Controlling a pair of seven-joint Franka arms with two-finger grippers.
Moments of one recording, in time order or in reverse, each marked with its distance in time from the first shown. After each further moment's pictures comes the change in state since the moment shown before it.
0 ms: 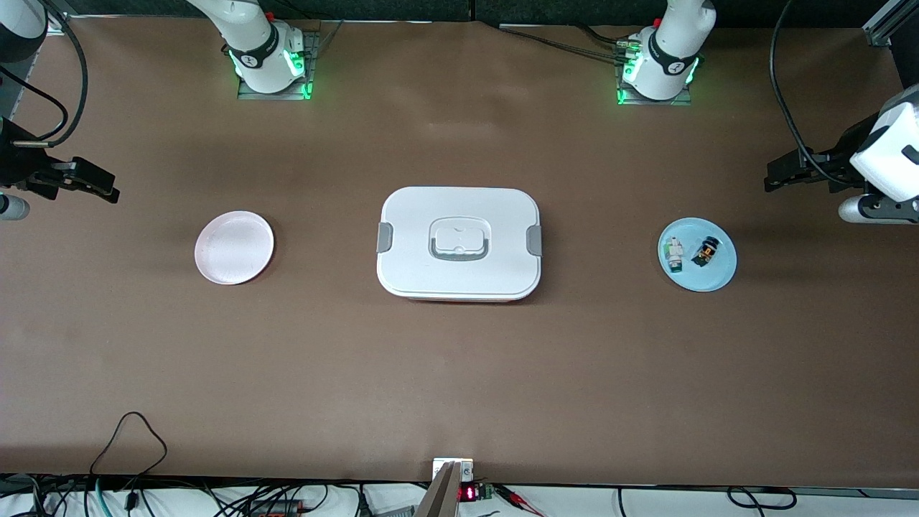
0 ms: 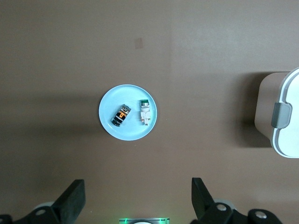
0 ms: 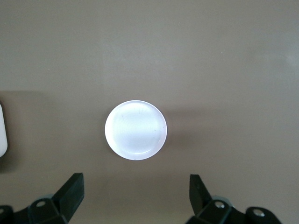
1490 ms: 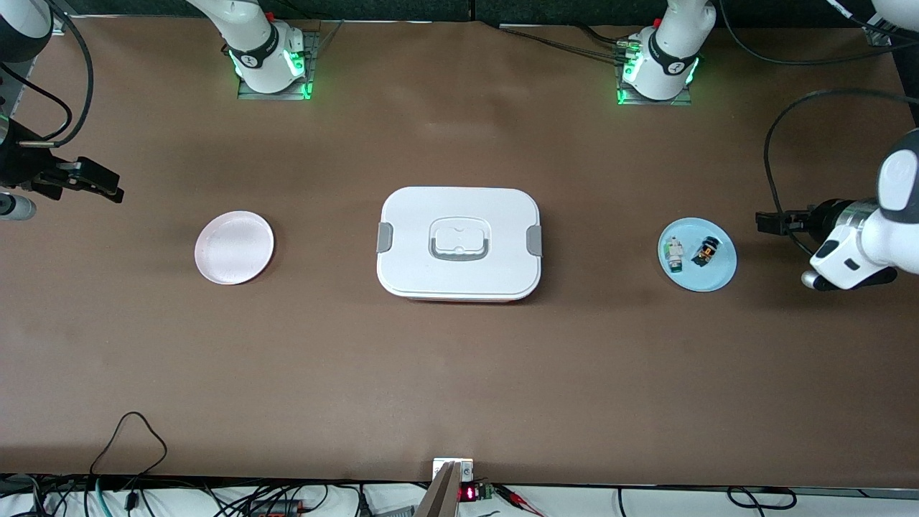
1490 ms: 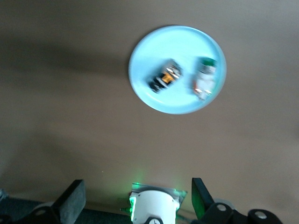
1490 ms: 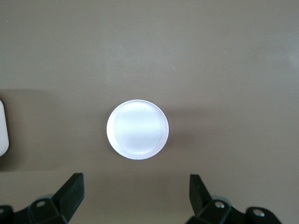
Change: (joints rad) left arm 0.119 0.262 0.025 -0.116 0.097 -0.005 -0.108; right arm 0.013 0.001 -0.003 0.000 0.000 -0.002 0.002
